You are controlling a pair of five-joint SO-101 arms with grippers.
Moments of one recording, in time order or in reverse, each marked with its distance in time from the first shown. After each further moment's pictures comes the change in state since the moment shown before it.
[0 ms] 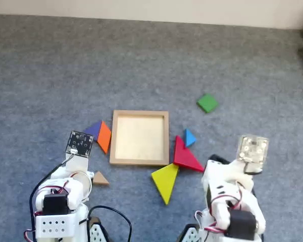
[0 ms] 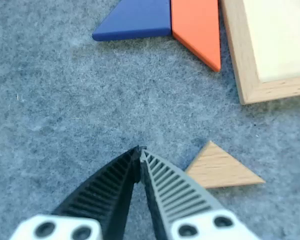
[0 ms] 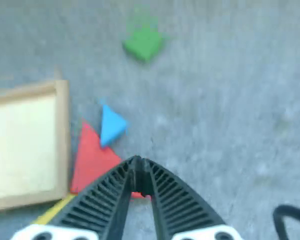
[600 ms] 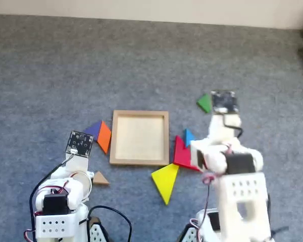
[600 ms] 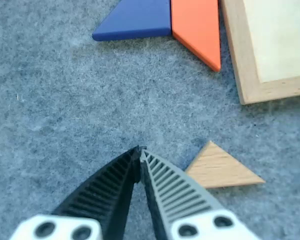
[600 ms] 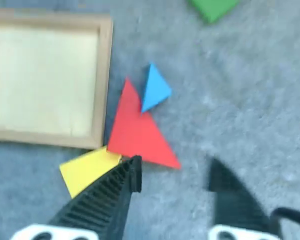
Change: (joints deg) left arm 0.0 0.0 0.0 0.0 0.0; right arm -12.8 52.0 -28.8 0.1 4.6
